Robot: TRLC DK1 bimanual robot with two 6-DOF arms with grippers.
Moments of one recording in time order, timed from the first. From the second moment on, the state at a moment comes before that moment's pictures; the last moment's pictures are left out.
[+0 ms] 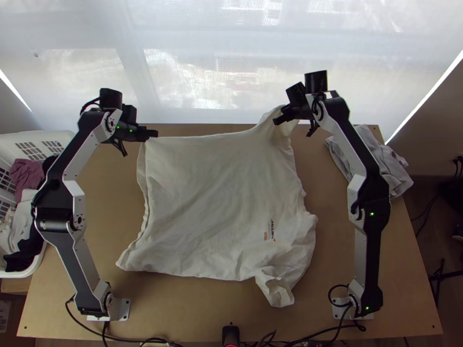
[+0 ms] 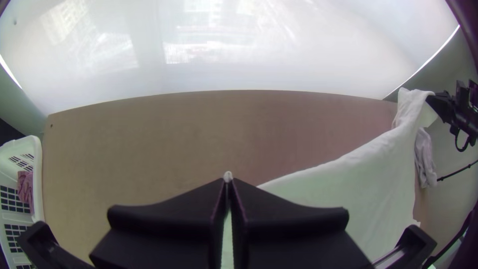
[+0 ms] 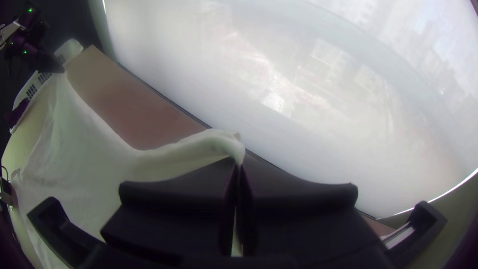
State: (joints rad) left arm -0.01 2.04 1.88 -0.75 0.19 0.02; right arm 0.26 2.27 2.29 -0.69 -0.16 -0.28
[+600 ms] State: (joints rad) left arm -0.06 1.94 1.74 -0.60 0.20 0.03; right arm 0.29 2.09 2.08 -0.71 -0.20 -0.27
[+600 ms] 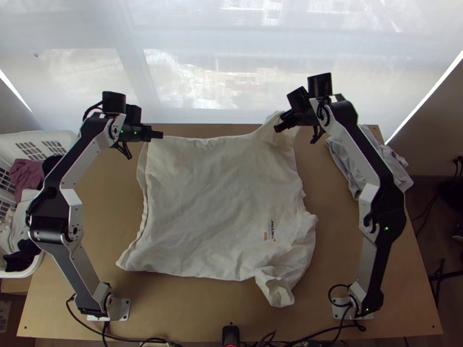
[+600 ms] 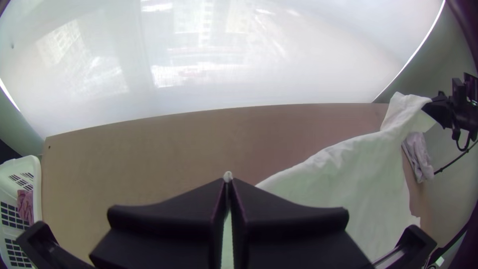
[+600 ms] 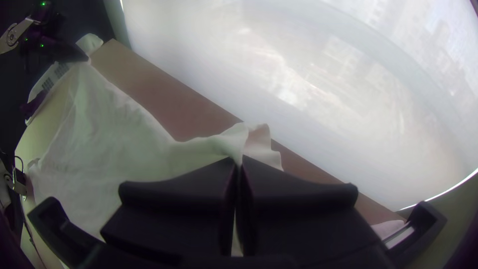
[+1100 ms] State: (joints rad) left arm -0.06 1.77 1.49 -0.43 0.20 0.03; right arm 0.31 1.88 1.74 -0.56 -0.21 -0.26
